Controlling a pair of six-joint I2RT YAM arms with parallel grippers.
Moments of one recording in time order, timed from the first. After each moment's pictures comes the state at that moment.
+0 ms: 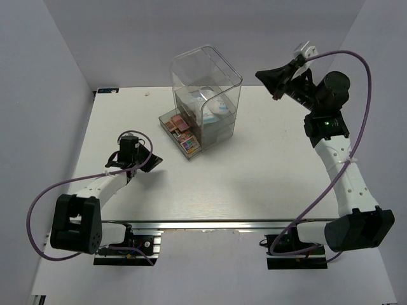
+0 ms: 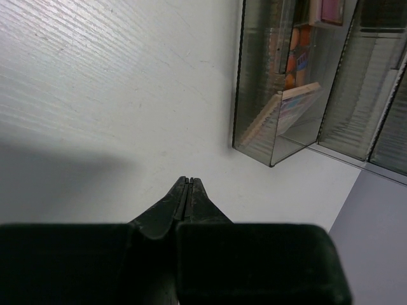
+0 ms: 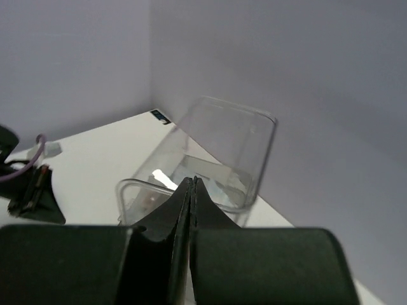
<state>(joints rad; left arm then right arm) -0.15 1.27 0.61 -0.09 0.16 -0.97 0.19 1.28 1.38 0.18 -0.76 0.04</state>
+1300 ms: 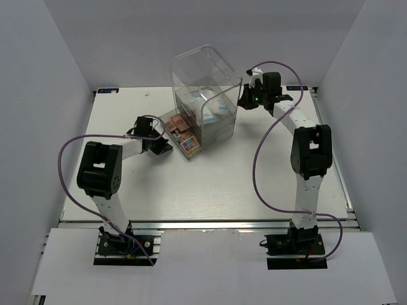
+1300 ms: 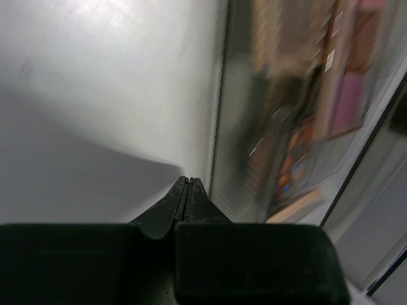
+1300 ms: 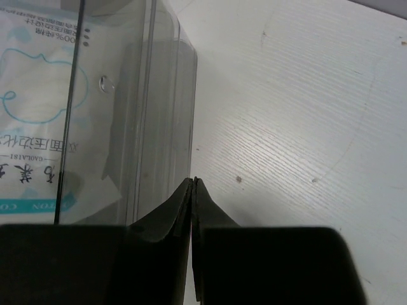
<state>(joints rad) -0.17 1.83 1.00 -0.07 0.22 -0.97 0.21 2.12 1.74 -0.19 -0.47 -0.01</state>
